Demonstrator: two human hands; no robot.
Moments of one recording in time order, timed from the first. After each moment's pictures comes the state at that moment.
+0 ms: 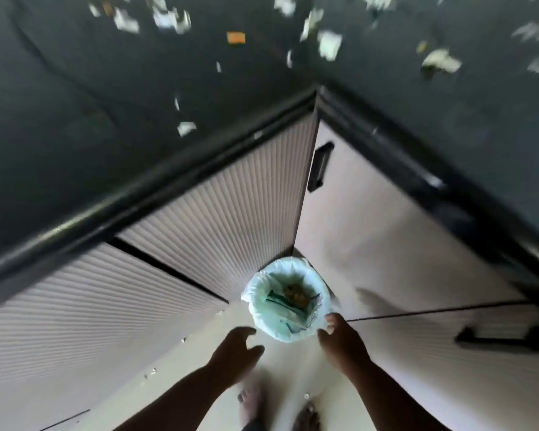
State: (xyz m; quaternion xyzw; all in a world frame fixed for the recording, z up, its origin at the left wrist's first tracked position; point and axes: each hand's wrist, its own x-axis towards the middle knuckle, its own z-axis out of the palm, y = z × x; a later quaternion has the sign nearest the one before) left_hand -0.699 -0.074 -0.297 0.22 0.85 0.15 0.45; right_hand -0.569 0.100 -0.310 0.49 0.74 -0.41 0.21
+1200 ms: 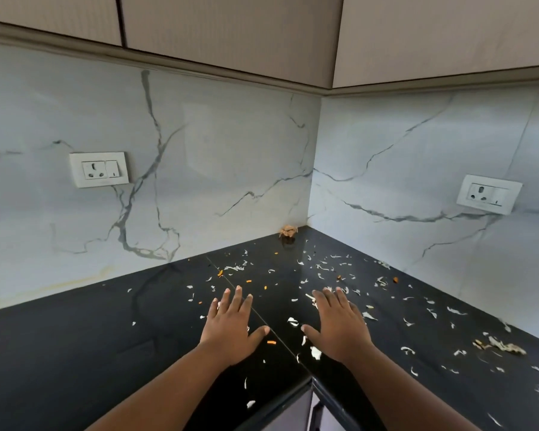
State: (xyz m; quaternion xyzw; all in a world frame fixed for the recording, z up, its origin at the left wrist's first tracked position) left_hand -0.904 0.027 0.110 0.41 0.91 0.05 -0.03; right_hand -0.755 0.206 0.126 0.26 0.96 -0.02 -0.10
